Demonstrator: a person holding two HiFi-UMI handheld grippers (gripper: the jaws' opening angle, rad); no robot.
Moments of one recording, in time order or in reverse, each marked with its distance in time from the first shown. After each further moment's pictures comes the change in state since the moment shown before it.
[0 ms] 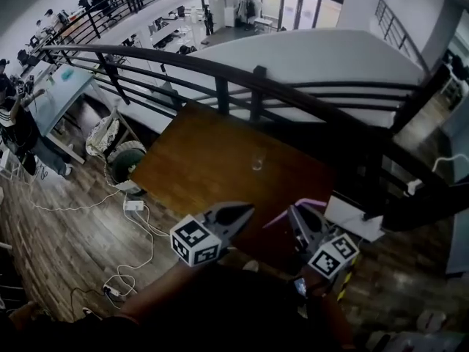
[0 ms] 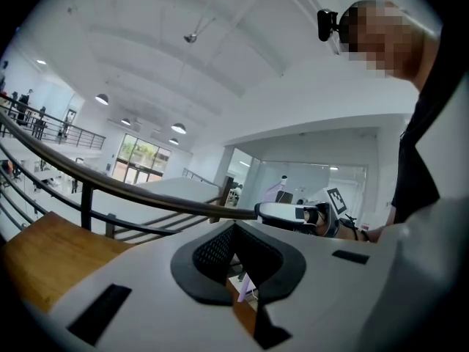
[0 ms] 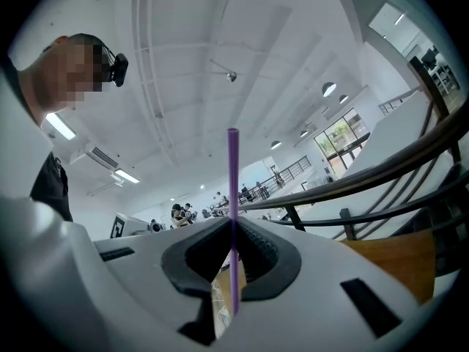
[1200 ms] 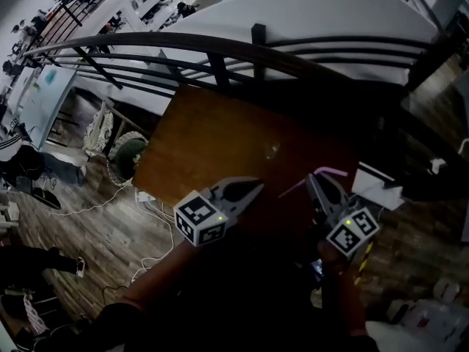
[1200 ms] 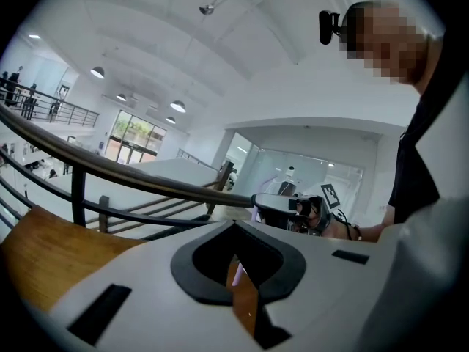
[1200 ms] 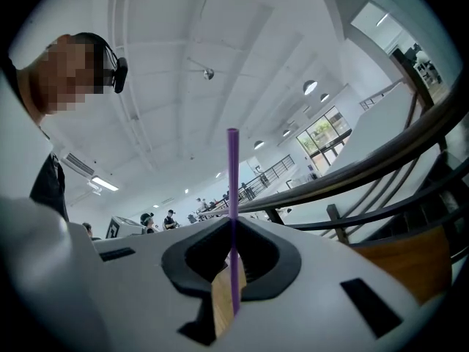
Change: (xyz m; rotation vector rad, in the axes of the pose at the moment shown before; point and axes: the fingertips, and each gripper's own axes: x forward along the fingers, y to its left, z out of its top) left arm 0.068 0.152 0.005 -0.066 0.140 -0.078; right arm 0.123 -0.117 0.015 0.086 -0.007 -0.120
